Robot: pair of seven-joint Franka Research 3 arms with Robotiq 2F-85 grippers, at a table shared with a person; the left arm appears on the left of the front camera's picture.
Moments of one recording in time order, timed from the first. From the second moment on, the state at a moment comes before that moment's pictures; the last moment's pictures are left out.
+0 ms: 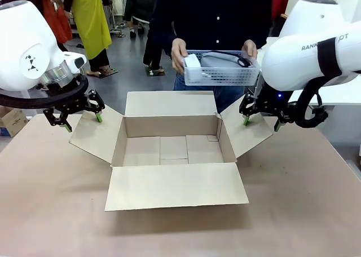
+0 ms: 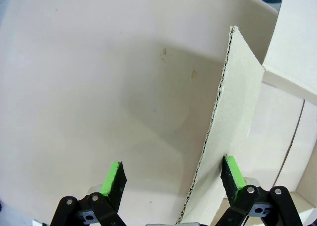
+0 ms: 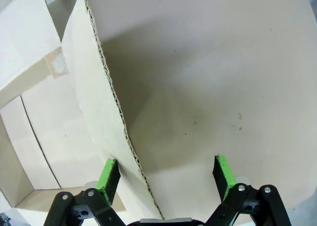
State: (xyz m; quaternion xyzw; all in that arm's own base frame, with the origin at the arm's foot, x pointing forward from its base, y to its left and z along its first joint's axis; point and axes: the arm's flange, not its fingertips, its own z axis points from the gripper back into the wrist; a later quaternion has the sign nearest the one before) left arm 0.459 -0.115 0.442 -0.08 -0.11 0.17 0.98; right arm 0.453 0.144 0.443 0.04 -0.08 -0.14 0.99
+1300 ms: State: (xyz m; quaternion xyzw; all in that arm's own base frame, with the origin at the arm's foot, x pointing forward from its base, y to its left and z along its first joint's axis) left arm 0.459 -0.115 0.442 -0.08 -0.11 0.17 0.98; right arm 0.453 0.144 0.443 0.04 -0.08 -0.14 0.99
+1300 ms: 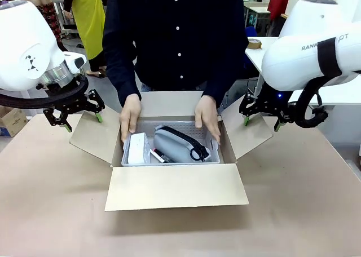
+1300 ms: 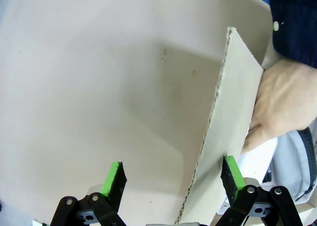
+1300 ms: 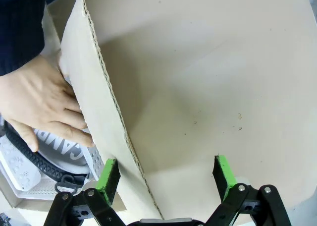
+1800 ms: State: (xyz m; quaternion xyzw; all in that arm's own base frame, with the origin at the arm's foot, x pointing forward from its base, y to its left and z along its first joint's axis) left arm 0.459 -0.115 0.442 -0.08 -0.11 0.17 0.98; right arm 0.453 0.144 0.443 0.04 -0.08 -0.14 0.99
